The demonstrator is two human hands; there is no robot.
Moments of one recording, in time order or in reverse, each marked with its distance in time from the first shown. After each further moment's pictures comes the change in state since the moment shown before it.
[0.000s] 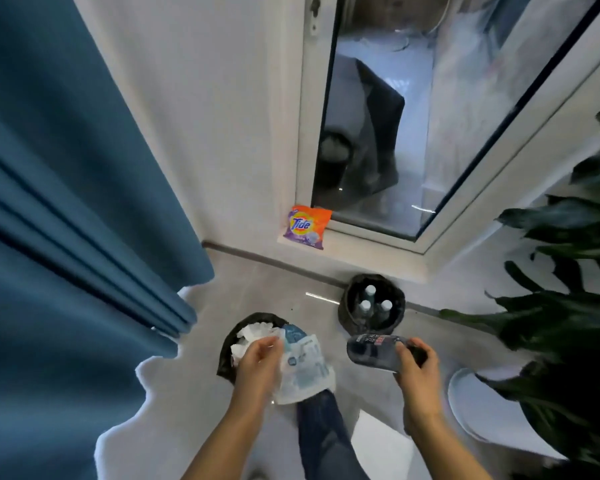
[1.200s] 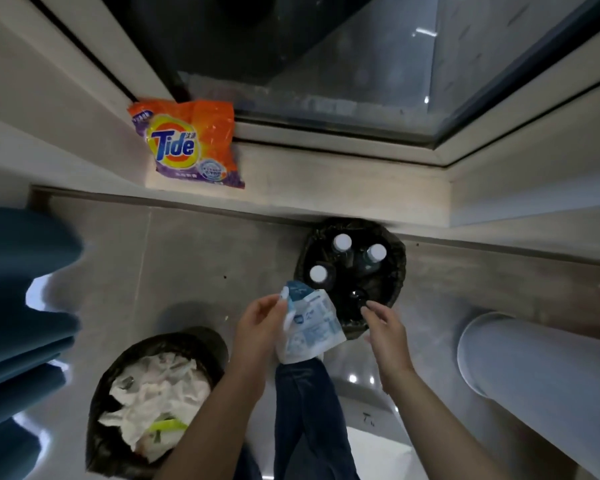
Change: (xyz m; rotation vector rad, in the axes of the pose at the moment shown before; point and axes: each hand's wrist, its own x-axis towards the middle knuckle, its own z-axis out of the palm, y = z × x) left_hand 0.458 -0.127 0.277 0.175 -0.049 -0.387; right_hand 0.471 0.190 0.086 -0.255 -0.021 0.470
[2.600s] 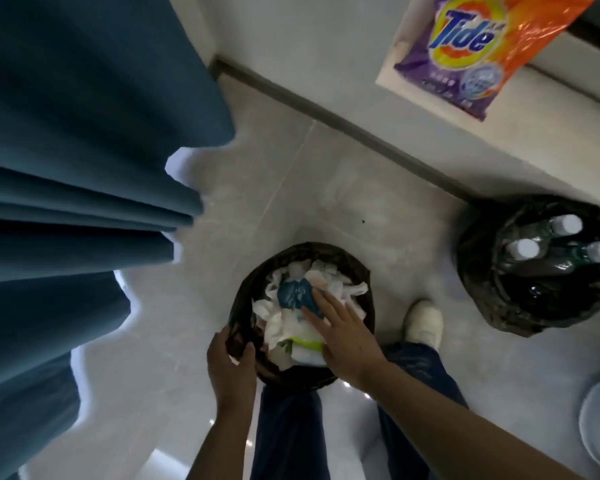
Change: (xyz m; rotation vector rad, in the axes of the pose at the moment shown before) left_hand 0.047 -0.279 -0.348 -0.049 0.588 0.038; right_hand -0.106 0.217 0.291 -1.535 -0.753 -1.166
